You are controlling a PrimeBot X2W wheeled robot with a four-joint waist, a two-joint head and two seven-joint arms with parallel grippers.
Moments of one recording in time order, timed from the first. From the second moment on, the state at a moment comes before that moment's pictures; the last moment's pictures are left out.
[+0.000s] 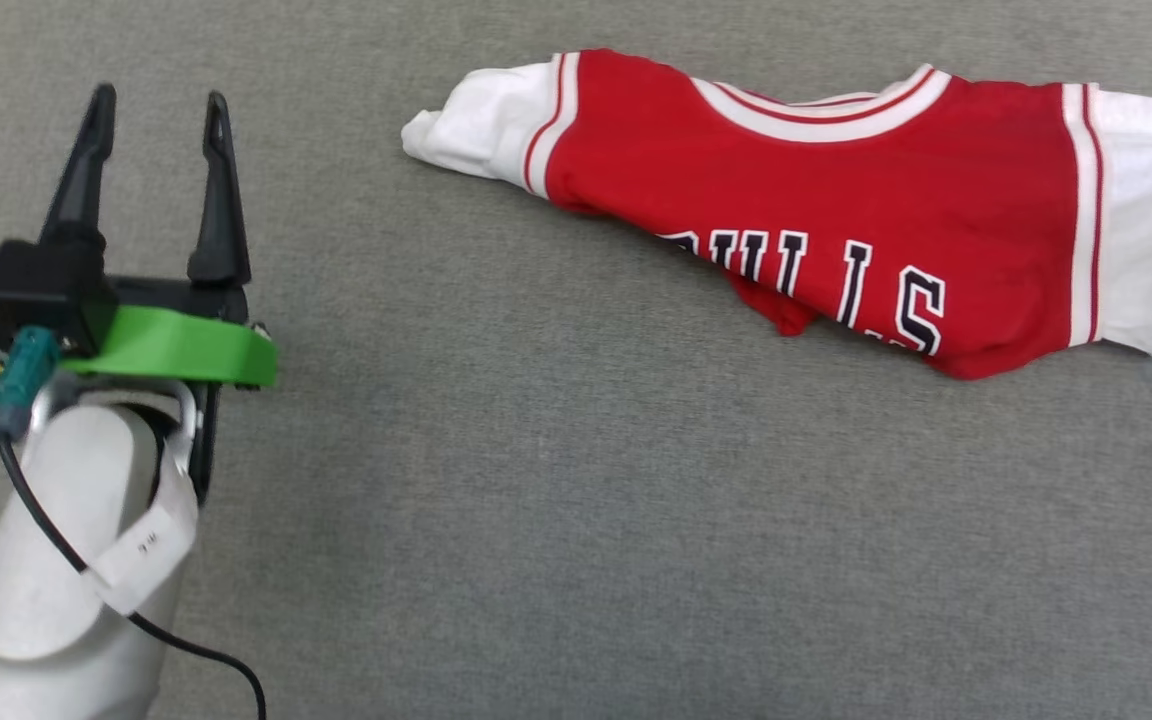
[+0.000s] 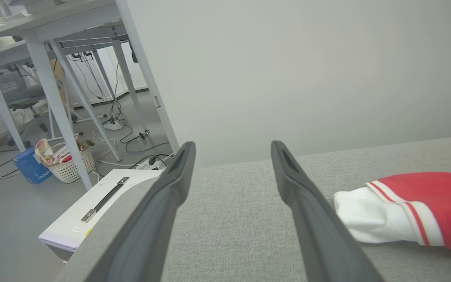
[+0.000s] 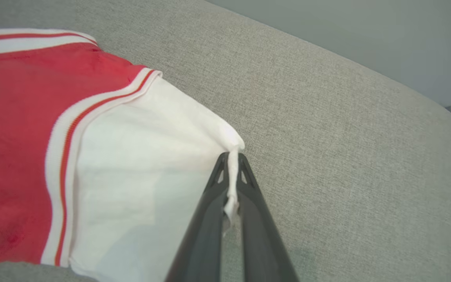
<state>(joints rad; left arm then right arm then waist) -0.48 0.37 -0.17 0.08 -0.27 0.08 -0.26 -0.79 -0.91 0.55 0.33 0.85 0.13 0.41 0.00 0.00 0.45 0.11</state>
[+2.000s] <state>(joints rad) -1.41 0.61 -1.11 0.62 -0.91 -0.13 0.37 -0.88 -0.88 0.59 0.23 0.82 0.13 0.21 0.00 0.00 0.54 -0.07</state>
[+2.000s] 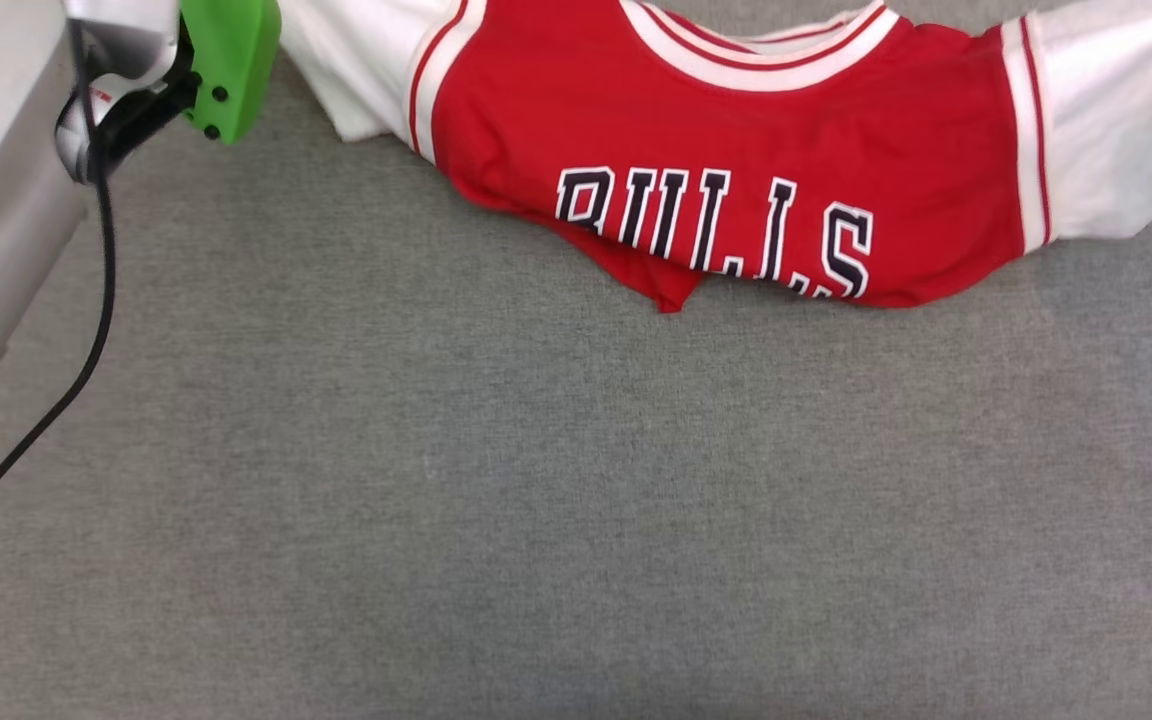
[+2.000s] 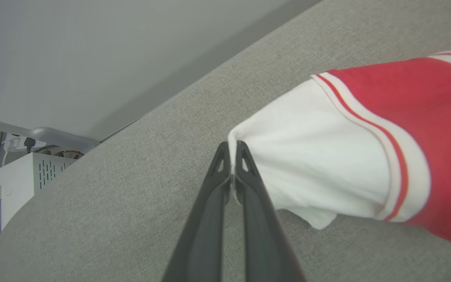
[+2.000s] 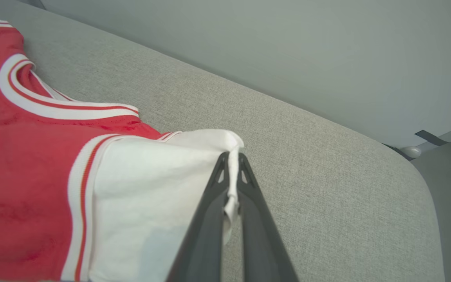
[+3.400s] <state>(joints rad) -1.96 0.54 -0.90 0.70 -0.76 -0.06 -0.04 -1.79 -0.65 0.51 0.61 0.49 0.13 0.08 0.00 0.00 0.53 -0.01</state>
